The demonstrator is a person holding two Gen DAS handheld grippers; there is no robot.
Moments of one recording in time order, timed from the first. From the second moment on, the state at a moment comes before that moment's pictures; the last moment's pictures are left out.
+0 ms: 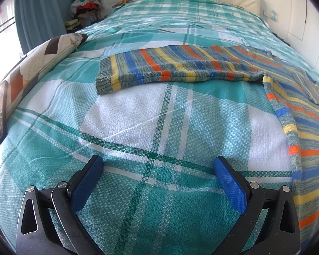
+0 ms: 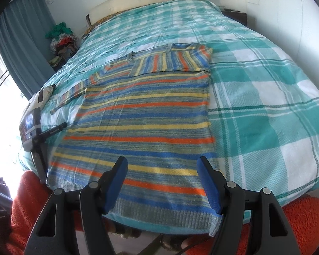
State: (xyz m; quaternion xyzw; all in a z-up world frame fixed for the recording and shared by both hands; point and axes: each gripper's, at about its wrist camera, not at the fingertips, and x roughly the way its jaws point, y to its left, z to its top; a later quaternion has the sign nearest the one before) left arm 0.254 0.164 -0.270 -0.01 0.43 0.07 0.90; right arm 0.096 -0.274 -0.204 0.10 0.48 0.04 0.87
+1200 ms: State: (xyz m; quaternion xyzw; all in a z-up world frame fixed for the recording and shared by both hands) left arm 0.254 0.164 -0.270 -0.01 0.43 0.07 0.90; right arm 0.101 -0.253 -0.220 0.07 0.50 0.07 0.86
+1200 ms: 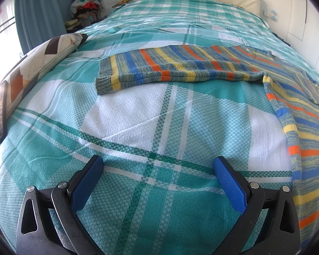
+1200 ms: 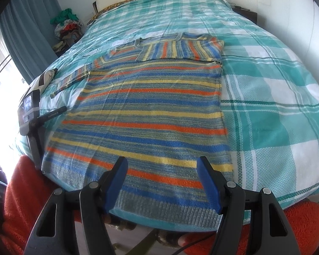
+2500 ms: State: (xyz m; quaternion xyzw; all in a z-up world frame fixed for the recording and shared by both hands) left arm 0.254 0.164 -0.270 -0.01 0.43 0.08 0.90; right arm 0.099 -0.256 -0.220 0.09 0.50 0.07 0.86
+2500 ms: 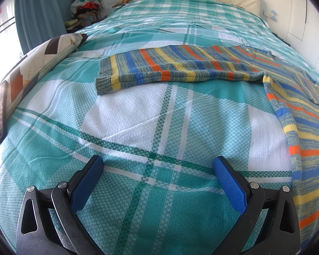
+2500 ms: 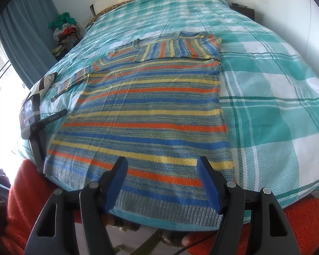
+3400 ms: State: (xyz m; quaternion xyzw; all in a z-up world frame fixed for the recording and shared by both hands) left arm 0.254 0.164 -0.270 -0.01 0.43 0.08 0.90; right arm 0.099 -0.248 -0.222 0.07 0.50 0.07 0.86
